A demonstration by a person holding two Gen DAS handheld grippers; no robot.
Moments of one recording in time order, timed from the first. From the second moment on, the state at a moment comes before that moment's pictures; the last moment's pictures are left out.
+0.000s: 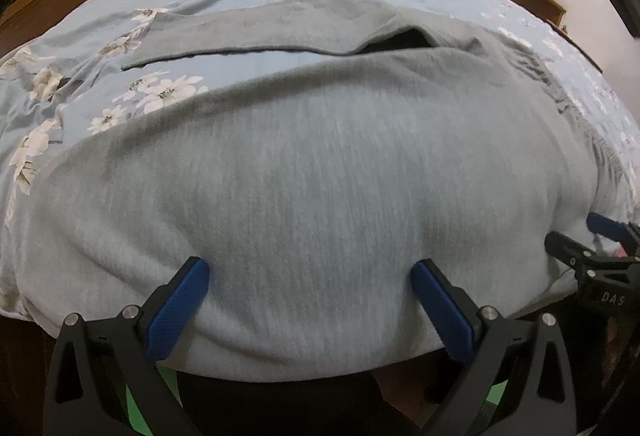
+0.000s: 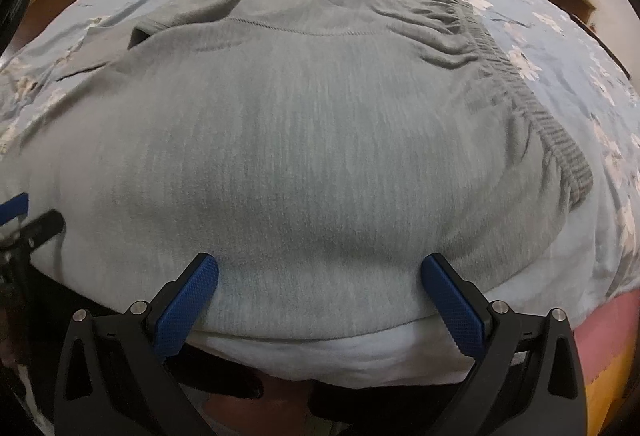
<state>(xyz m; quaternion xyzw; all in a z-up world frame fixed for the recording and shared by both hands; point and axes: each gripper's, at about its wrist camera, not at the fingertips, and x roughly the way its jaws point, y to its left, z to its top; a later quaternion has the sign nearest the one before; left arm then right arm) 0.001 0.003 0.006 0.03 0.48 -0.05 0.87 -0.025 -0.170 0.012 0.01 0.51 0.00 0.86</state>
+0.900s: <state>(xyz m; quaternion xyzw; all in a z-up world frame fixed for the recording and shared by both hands) 0.171 0.114 0.091 -0.01 0.47 0.03 0.88 0.137 -0.254 0.095 0.01 0.49 0.04 0.87</state>
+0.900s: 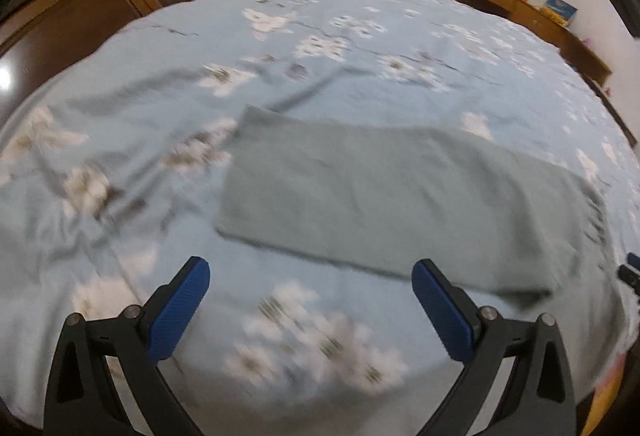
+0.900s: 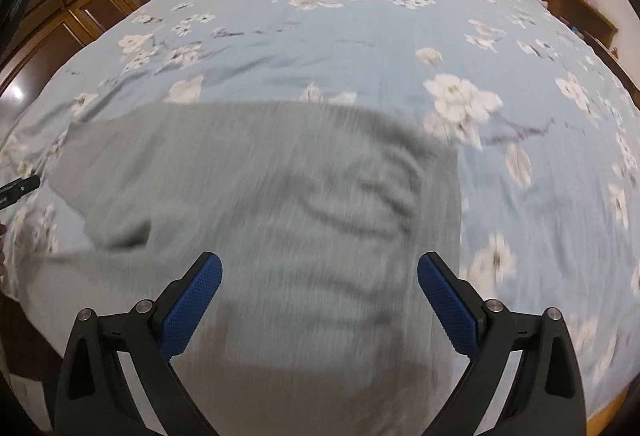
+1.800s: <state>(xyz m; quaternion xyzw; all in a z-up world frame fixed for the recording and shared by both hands) 0.306 0.166 0.024 -0.04 0.52 0.10 0.85 0.312 -0.220 0.028 -0.12 0.58 0.08 0.81</state>
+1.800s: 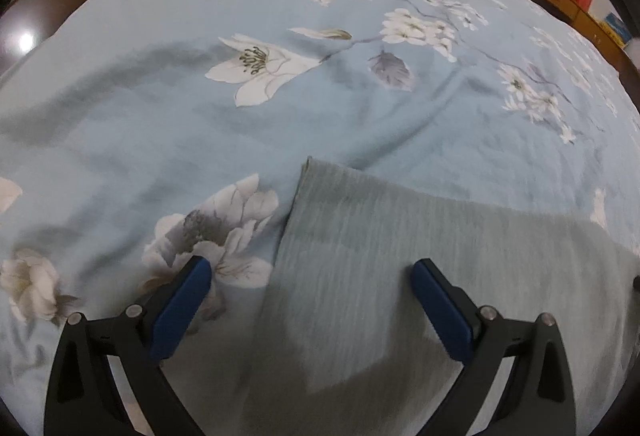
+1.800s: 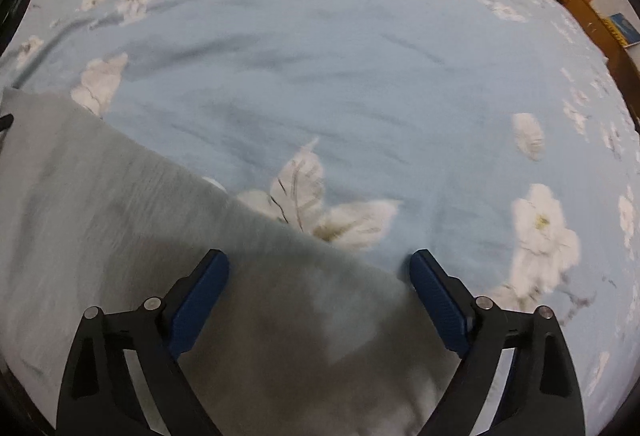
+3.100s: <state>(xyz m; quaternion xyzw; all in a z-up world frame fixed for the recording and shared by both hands) 0.247 0.137 0.116 -0.03 0.43 0.01 0.90 0.198 -0.205 0.157 -0.11 0.45 0.14 0.87</state>
